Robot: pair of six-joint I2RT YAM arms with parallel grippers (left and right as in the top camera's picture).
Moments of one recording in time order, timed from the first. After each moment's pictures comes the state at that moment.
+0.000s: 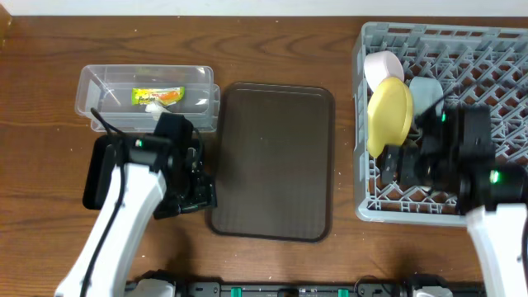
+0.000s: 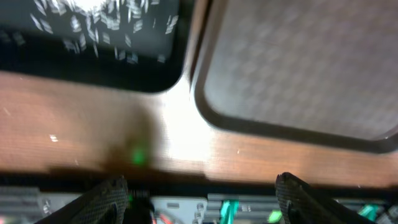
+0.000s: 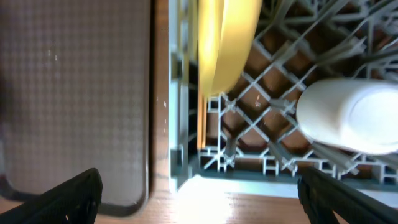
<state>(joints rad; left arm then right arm) -0.19 1.29 1.04 -1.34 0.13 -0.36 0.06 1.09 1.07 -1.09 -0.14 0.17</state>
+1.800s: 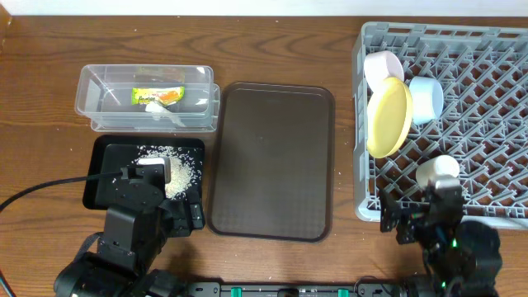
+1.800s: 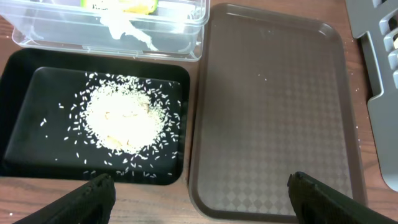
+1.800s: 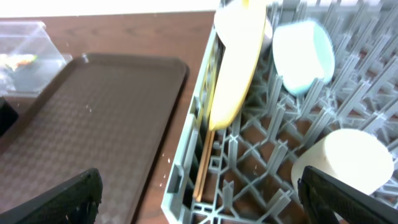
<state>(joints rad) -0.37 0.63 0.96 -1.12 -0.14 -0.38 0.08 0.21 0.51 -0.74 -0.12 0.08</state>
